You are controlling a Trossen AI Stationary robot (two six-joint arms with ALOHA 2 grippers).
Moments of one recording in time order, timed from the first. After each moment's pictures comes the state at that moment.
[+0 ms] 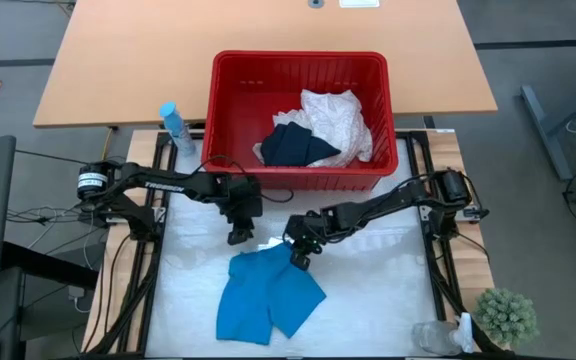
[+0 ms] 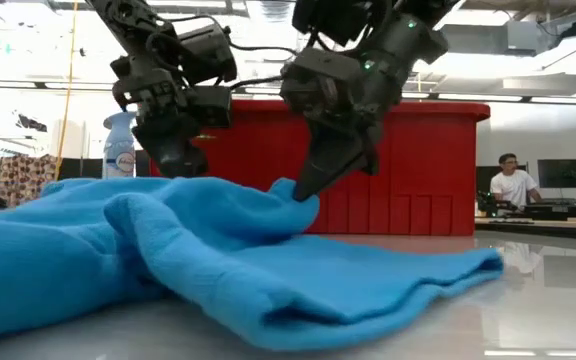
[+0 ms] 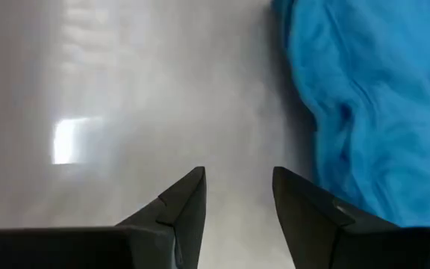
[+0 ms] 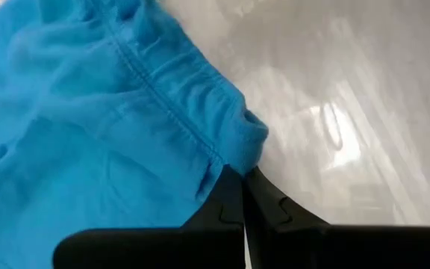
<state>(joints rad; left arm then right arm) 0.21 1.54 0.85 -0.42 0.44 0.00 0.13 1.86 1.21 -0.29 -0.01 0.54</state>
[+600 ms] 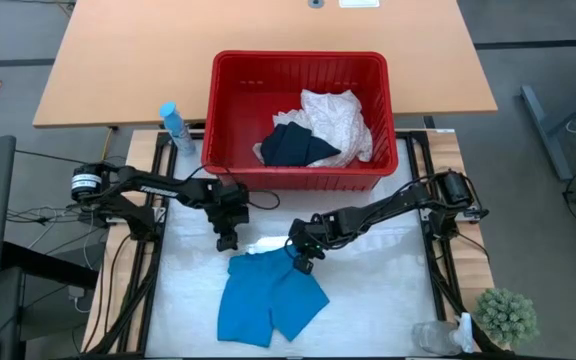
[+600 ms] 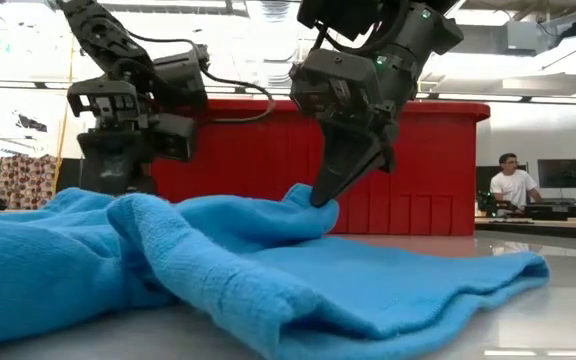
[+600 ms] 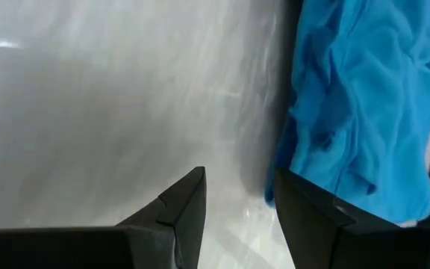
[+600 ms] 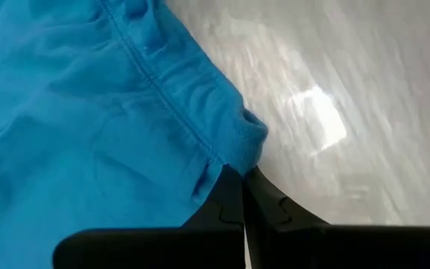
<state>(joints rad) 0.21 1.48 0.67 -0.40 0.54 -0.22 0.18 1.85 1.21 -0.36 0.05 0.60</state>
